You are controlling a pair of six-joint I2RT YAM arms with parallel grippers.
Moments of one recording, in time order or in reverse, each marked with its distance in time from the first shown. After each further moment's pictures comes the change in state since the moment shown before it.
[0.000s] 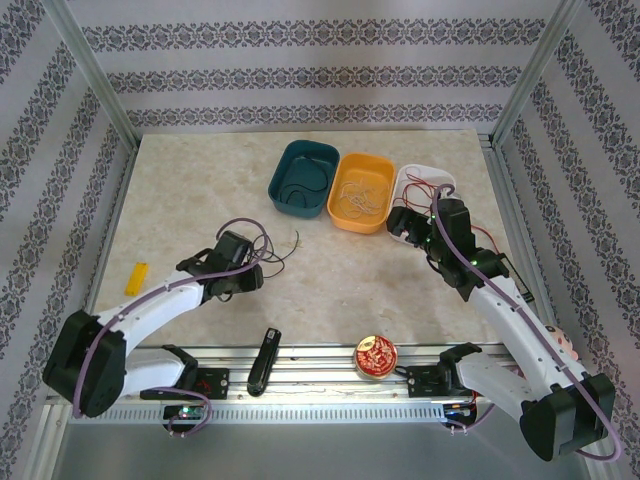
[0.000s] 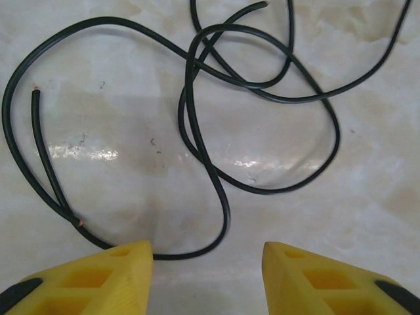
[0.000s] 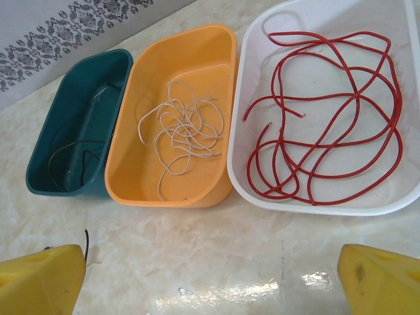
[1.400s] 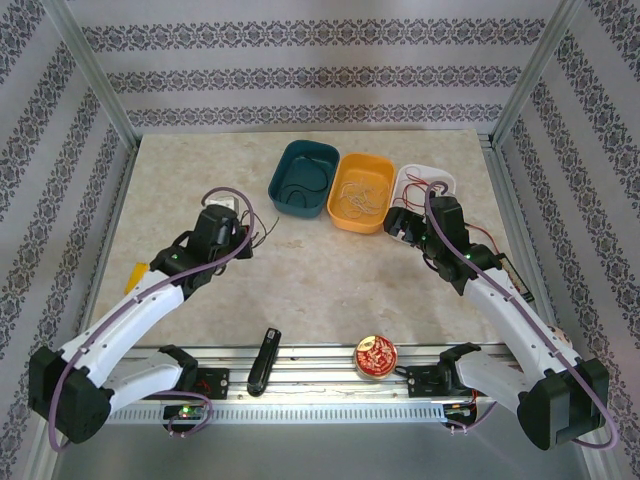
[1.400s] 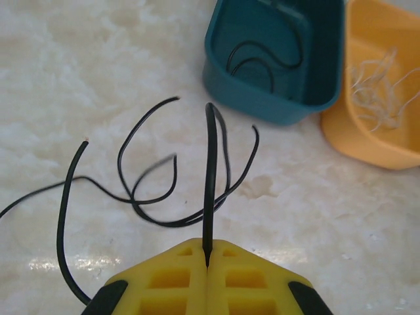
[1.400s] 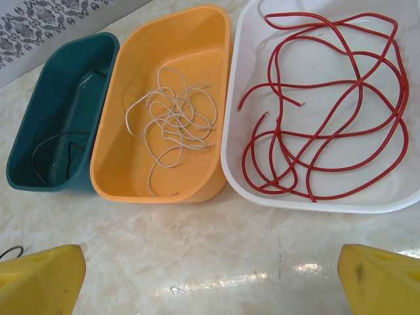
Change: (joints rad) left arm 0.000 -0.186 0.225 -0.025 -0.131 0.124; right arm 0.000 0.063 0.001 0.015 -0.002 0.000
